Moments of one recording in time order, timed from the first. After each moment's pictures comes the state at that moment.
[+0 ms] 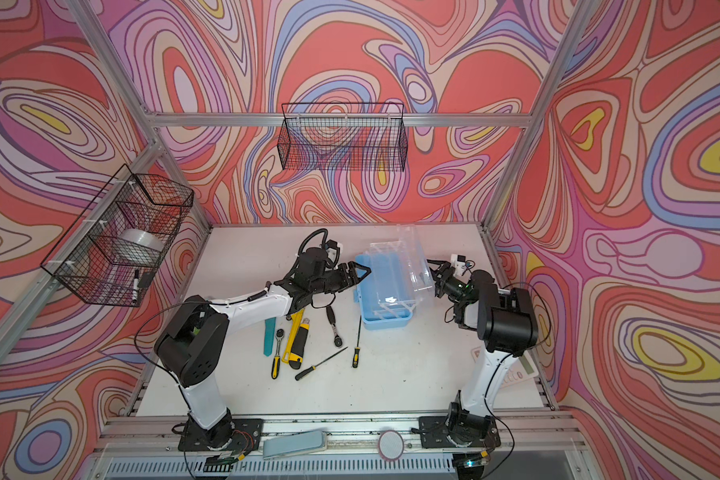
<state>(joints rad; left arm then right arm) -0.64 1.82 1.19 0.24 0.37 -0.93 -0.25 1.96 0.70 1.23 -1.06 1.43</state>
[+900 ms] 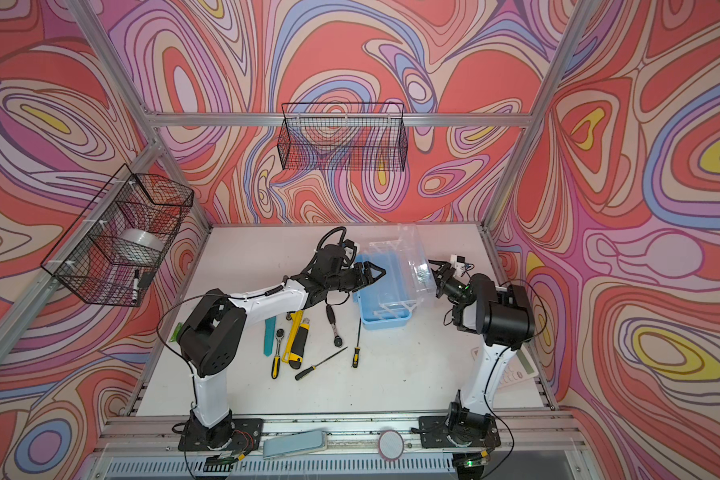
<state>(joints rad) -0.69 1.96 1.33 0.17 0.38 -0.95 -0.25 2.03 0.70 1.40 -1.07 1.55</state>
